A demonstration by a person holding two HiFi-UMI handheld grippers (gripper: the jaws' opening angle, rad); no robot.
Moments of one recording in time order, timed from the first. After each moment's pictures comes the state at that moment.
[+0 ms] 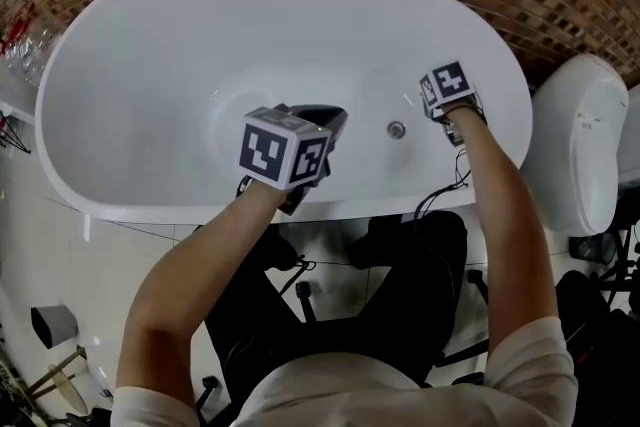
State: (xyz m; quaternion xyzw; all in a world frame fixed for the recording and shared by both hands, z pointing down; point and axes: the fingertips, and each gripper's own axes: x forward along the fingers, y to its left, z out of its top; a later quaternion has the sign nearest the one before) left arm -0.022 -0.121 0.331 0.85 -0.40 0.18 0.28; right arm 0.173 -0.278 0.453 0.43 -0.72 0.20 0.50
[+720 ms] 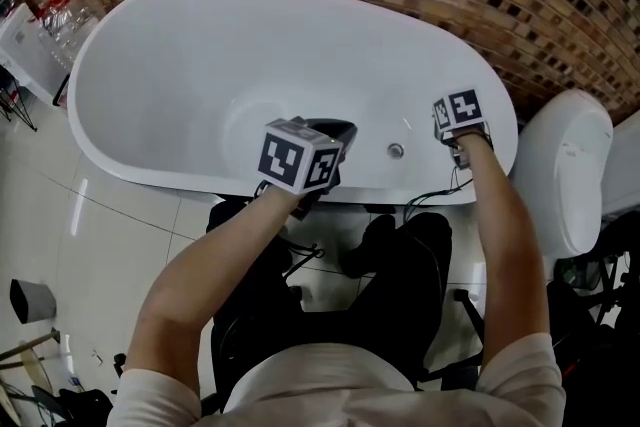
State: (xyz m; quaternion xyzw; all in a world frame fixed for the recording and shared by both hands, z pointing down) left arm -0.028 -0.066 0.289 0.86 -0.42 0.13 0.25; right arm 0.169 -0.228 0.376 0.45 -0.75 0.16 0.46
